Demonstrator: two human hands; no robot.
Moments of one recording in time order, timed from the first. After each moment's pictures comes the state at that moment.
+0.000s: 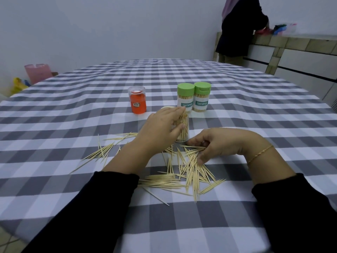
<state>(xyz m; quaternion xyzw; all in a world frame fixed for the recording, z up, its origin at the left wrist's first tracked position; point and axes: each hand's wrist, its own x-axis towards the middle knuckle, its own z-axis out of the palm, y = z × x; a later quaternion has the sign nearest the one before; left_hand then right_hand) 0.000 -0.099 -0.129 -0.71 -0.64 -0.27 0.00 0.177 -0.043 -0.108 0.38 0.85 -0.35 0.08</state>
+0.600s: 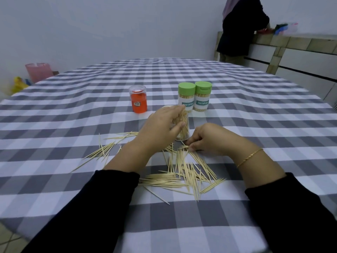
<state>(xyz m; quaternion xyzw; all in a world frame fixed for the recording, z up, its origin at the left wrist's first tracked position) -0.002 -0.099 -0.129 -0.71 -0.64 -0.30 -0.01 0.158 -0.052 -0.115 0.43 0.88 -0.21 -0.02</state>
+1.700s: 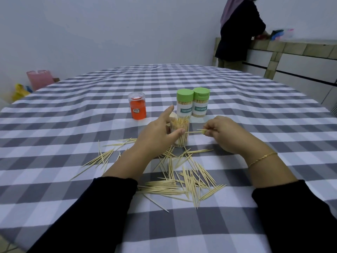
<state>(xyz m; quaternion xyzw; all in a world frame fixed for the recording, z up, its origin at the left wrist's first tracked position) -0.001 -0.103 -0.126 -0.63 -0.69 -0.34 -0.14 0.185 -0.032 -0.107 0.48 0.86 -0.13 -0.11</state>
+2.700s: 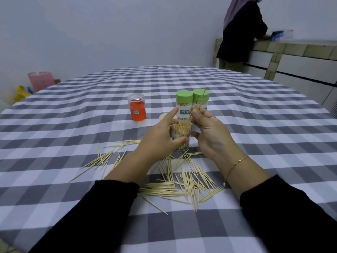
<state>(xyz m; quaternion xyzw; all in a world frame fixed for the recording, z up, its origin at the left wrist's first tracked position) 0.006 -0.103 -0.131 -0.64 -0.65 -0.37 -0.17 0.138 -0.051 -0.120 0.27 0.46 -0.69 -0.50</state>
